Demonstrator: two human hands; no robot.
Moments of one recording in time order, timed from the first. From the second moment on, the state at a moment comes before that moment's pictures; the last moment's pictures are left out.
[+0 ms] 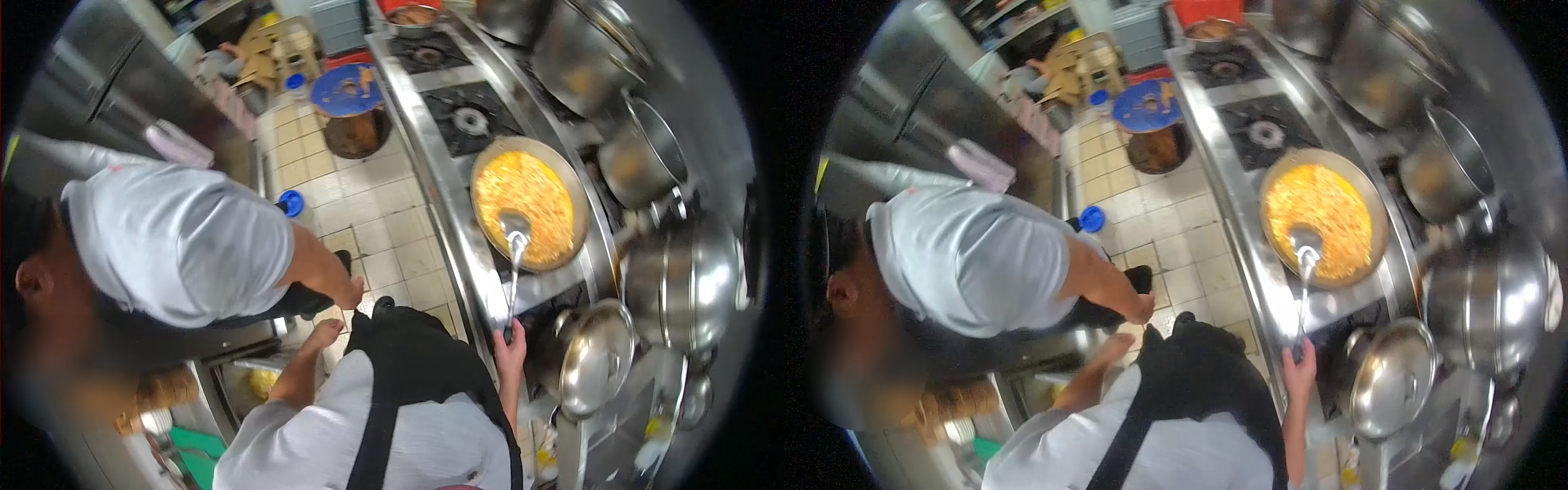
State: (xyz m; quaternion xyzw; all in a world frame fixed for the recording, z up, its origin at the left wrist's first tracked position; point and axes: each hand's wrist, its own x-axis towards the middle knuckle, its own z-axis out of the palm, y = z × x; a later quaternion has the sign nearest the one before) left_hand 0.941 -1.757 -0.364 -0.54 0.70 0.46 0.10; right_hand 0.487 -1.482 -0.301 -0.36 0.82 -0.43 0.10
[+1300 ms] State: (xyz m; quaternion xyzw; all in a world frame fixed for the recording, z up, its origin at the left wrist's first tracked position) left_hand 0.788 -2.117 -0.448 -0.54 0.59 0.60 -0.04; right_hand 0.511 -1.736 -0.159 -0.20 0.82 -0.51 0.17
